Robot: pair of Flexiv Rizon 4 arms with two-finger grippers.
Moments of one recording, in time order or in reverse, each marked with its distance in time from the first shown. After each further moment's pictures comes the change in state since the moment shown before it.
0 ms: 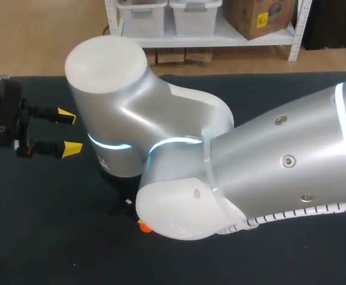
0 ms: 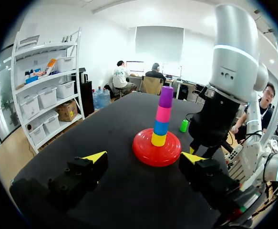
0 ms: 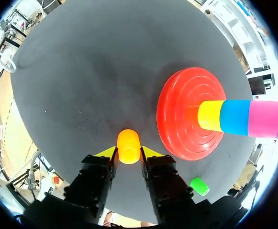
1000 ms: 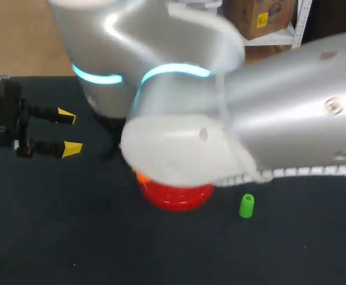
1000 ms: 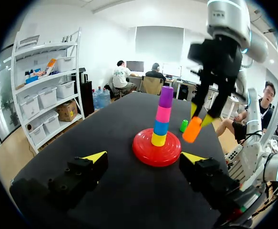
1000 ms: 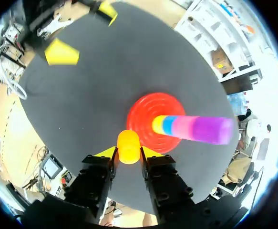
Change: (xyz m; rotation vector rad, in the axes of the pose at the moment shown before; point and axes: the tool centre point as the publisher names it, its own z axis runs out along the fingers) left arm 0.000 0.000 0.000 0.000 0.000 0.000; right arm -0.026 -0.041 -0.126 0.085 -0.097 0.089
